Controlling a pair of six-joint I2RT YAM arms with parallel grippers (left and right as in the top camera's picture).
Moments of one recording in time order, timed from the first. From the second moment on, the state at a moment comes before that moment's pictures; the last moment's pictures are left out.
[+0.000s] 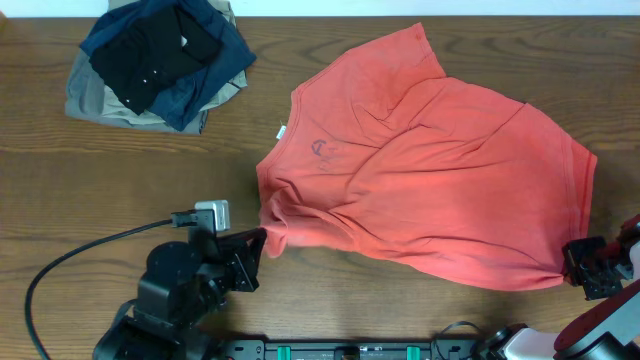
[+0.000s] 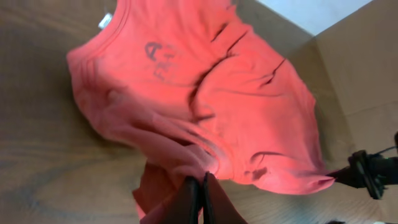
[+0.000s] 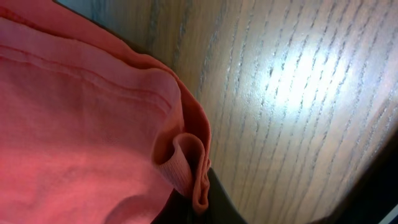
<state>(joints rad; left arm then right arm) -0.40 0.44 0.65 -0.76 0.22 -0.63 -0.84 1.52 0.82 -0.89 -0.01 0.59</state>
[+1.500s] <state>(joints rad) -0.40 1.42 0.86 -1.17 0.11 -0.56 -0.84 1.52 0.89 -0.88 -0.10 0.55</state>
